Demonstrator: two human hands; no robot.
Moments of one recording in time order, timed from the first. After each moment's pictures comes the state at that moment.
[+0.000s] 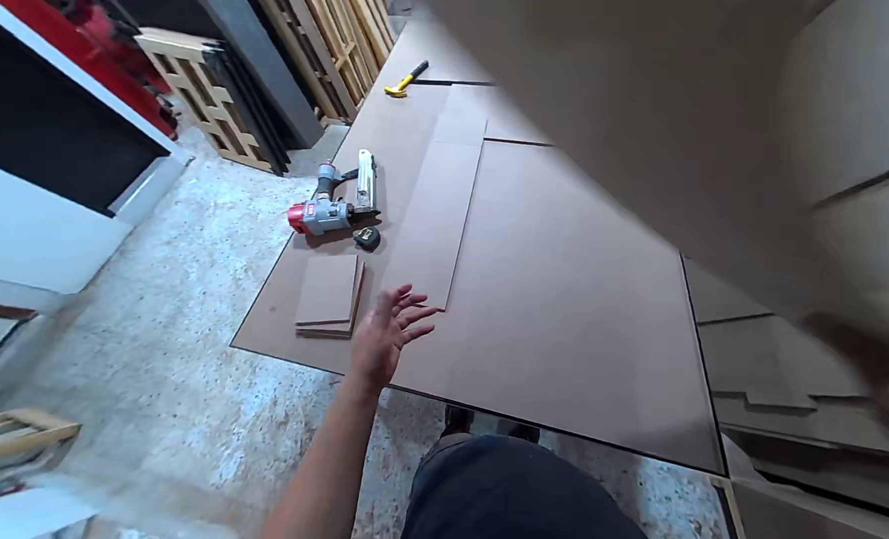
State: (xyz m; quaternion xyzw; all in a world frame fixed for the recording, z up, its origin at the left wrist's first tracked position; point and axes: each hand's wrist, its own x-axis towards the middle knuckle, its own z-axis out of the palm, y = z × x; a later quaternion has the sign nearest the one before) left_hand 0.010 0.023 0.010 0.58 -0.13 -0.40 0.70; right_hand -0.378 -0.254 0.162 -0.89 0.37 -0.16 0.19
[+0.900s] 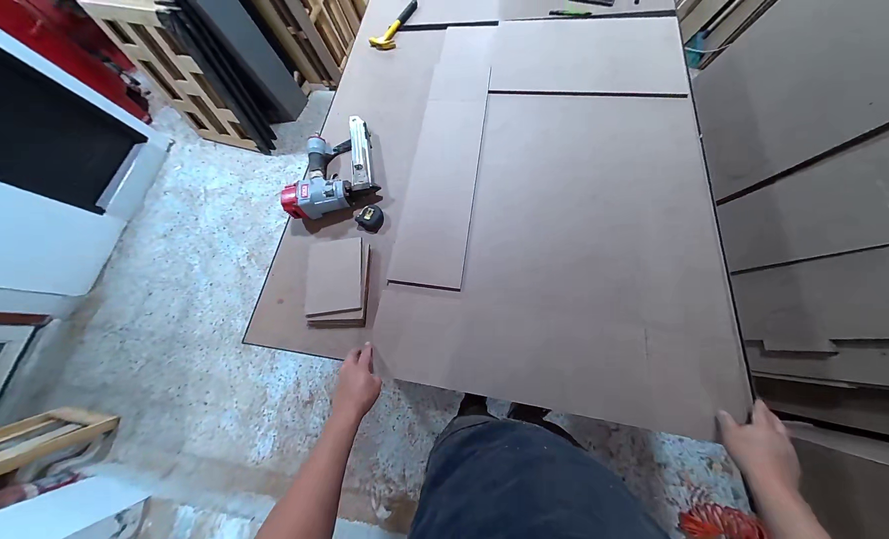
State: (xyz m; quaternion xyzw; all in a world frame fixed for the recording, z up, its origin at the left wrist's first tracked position) left_hand 0.083 0.164 -0.182 0.93 -0.23 -0.29 -0.02; right_hand -0.499 -0.210 -0.182 -0.65 0.73 0.05 0.19
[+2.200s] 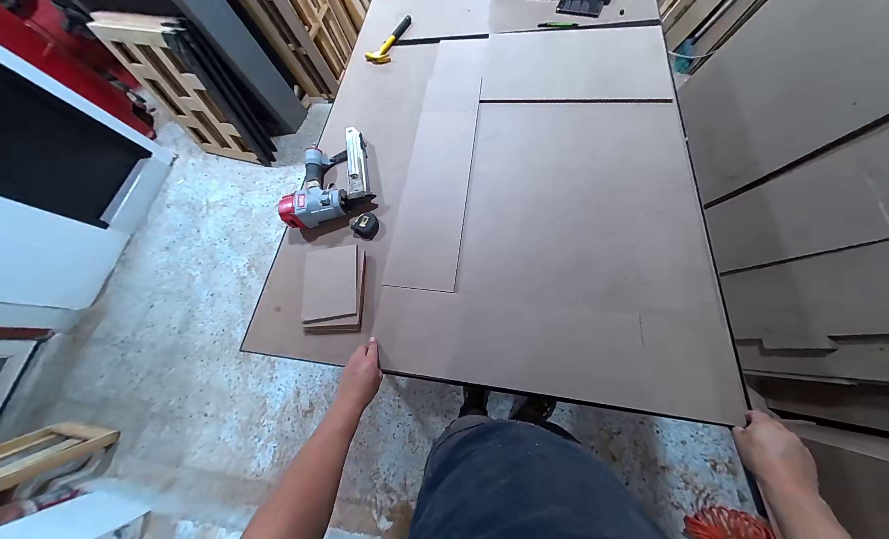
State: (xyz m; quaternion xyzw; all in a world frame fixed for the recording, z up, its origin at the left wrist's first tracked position) left_hand 0.087 0.141 -0.191 0.90 -0.34 -0.27 -0.10; right_hand -0.529 -0.226 -0.182 -0.67 0.70 0.20 0.13
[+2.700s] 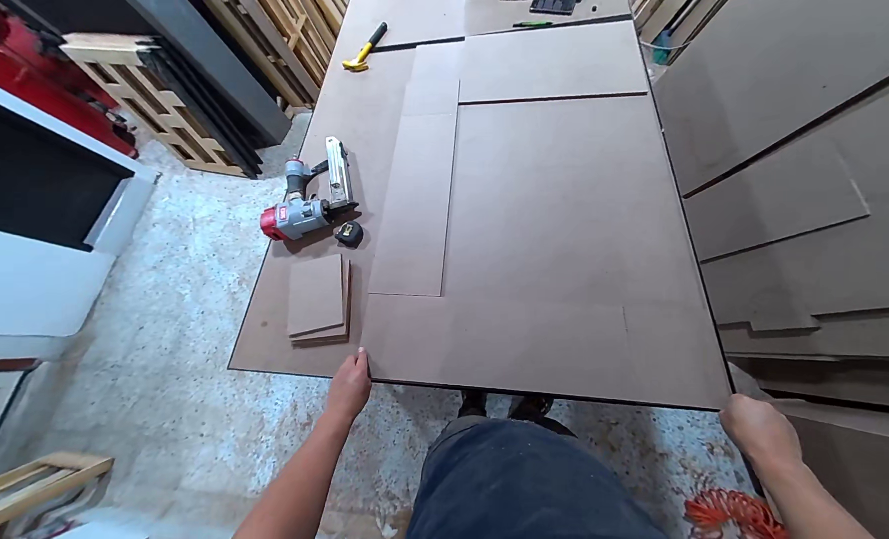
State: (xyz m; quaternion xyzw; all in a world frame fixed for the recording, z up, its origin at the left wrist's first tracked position) left_hand 0.085 0.137 -0.195 0.89 -0.35 -0.26 -0.12; right_hand -0.523 -0.240 -0.171 -0.67 0.67 0.30 0.10
